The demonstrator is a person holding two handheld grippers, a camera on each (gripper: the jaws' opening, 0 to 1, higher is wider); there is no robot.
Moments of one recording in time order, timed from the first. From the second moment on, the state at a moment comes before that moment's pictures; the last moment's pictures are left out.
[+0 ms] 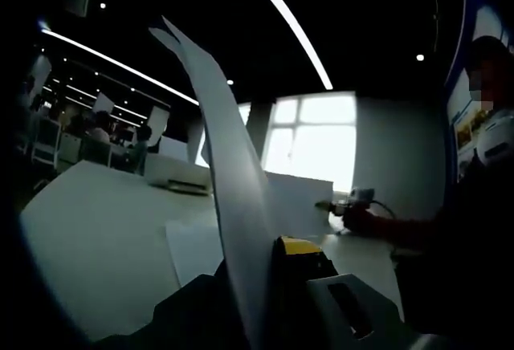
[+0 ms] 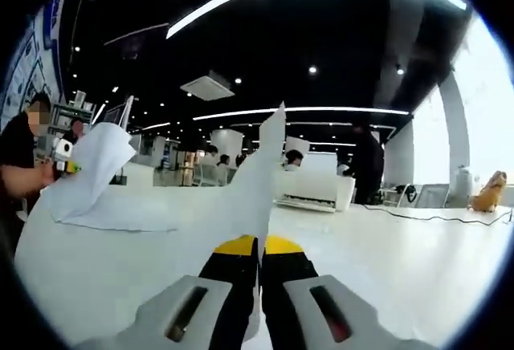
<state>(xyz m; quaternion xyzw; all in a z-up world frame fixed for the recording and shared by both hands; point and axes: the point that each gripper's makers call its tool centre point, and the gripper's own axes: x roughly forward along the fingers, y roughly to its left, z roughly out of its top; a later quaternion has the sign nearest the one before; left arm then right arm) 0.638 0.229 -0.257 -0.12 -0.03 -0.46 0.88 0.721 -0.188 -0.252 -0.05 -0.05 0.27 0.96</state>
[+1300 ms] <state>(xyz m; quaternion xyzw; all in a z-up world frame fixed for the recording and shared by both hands) 0.638 0.228 -0.258 -0.12 -0.03 -0.46 0.88 0.659 -0.148 -0.116 -0.01 -0.21 0.31 0.93</state>
